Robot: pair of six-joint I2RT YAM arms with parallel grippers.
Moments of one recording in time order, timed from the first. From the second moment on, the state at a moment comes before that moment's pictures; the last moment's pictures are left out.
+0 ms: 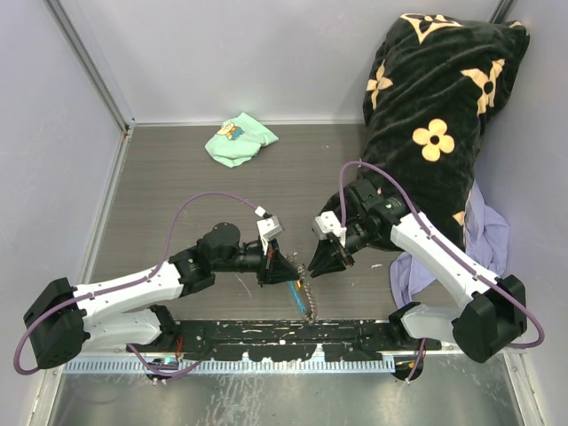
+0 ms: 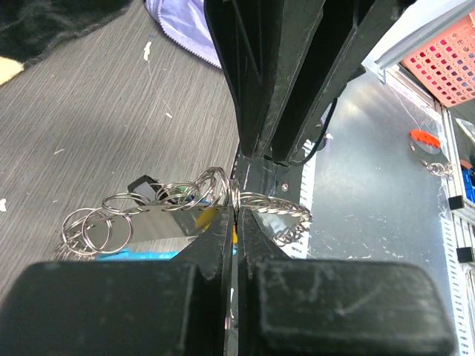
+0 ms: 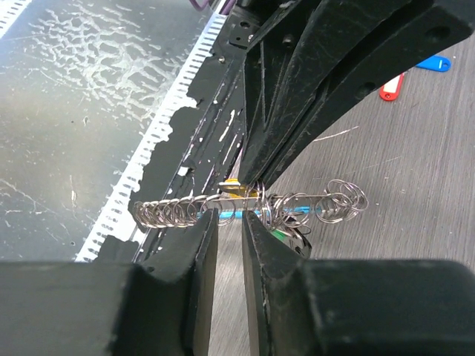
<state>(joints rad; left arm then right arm) -0.97 1.09 0.58 0.25 0.50 -0.40 0.51 1.23 1.02 -1.08 -1.23 -1.21</state>
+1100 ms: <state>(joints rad) -0.97 1.09 0.62 0.21 0.51 -0.36 0.55 1.27 1.02 -0.99 -1.15 -1.07</state>
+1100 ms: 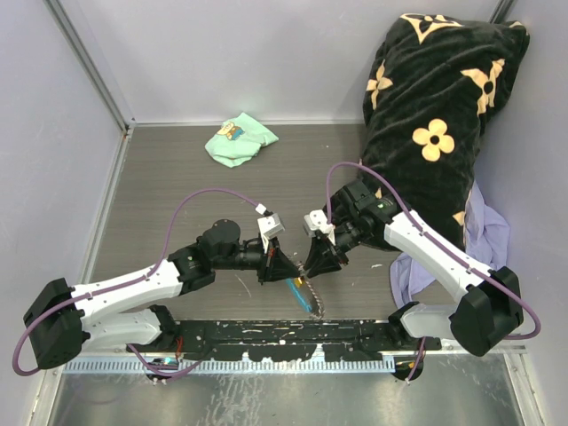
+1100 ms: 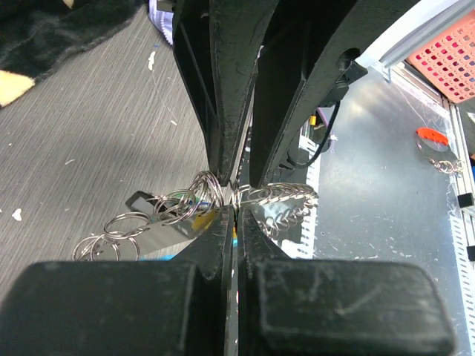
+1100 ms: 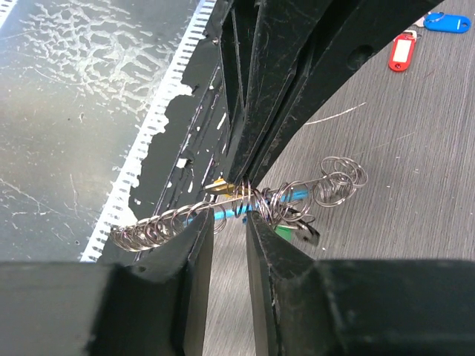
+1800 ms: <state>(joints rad) -0.97 1.11 0.66 0.18 0.53 -0.35 0.58 1.28 1.02 -0.93 -1.16 -0.98</state>
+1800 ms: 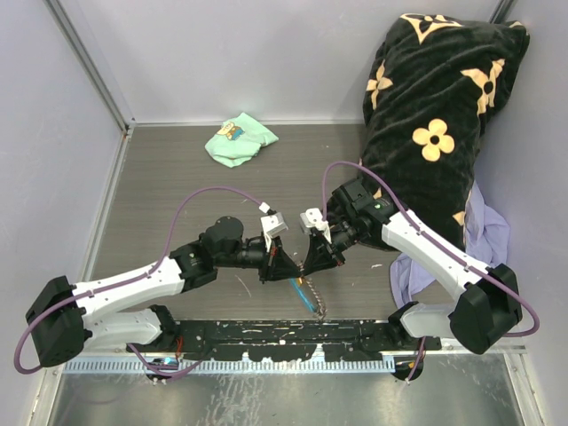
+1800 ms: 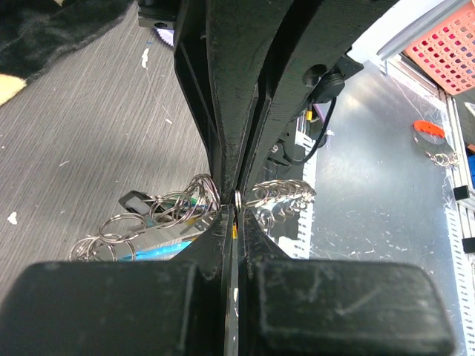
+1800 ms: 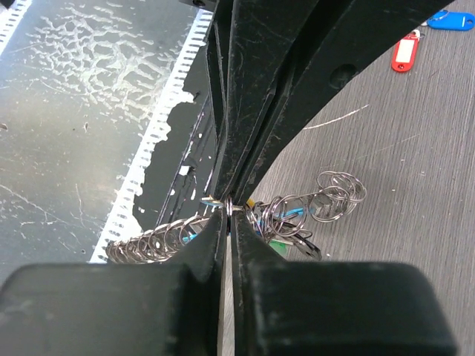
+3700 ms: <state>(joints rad) -1.29 1.12 0.89 -0.32 -0.35 -1.05 0.53 1.28 1.02 -0.91 -1.16 -0.94</state>
